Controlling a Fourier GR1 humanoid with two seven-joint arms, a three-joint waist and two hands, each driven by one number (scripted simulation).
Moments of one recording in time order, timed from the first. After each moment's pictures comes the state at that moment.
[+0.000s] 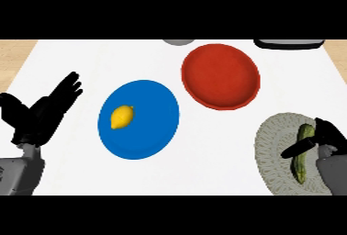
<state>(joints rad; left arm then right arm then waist) -0.21 0.37 0.03 -1.48 0.23 -0.11 0.25 -0.23 -0.45 0.04 -1.20 0.53 0.07 0.99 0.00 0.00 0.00</state>
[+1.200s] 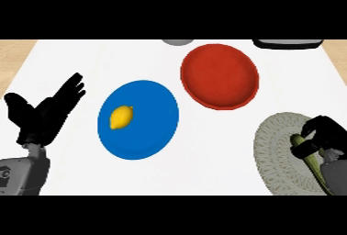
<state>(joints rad) -0.21 0.30 0.08 -1.48 0.16 -0.15 0.27 -0.20 -0.47 0.04 -1.23 0.68 0.09 0.67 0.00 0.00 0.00</state>
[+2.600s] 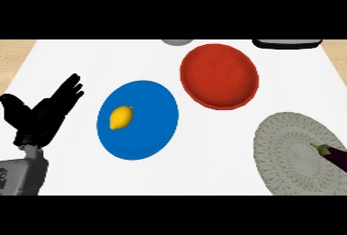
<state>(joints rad) -0.20 0.28 0.11 -1.50 0.15 -0.17 0.28 -0.02 -0.80 -0.20 -2.19 0.38 0.53 0.54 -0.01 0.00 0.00</state>
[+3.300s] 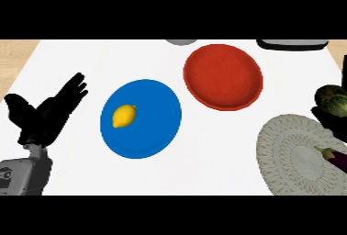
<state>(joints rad) -0.21 0.26 0.10 -1.51 0.13 -0.18 0.29 -0.59 -0.63 -0.03 -2.02 0.23 0.52 0.88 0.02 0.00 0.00</state>
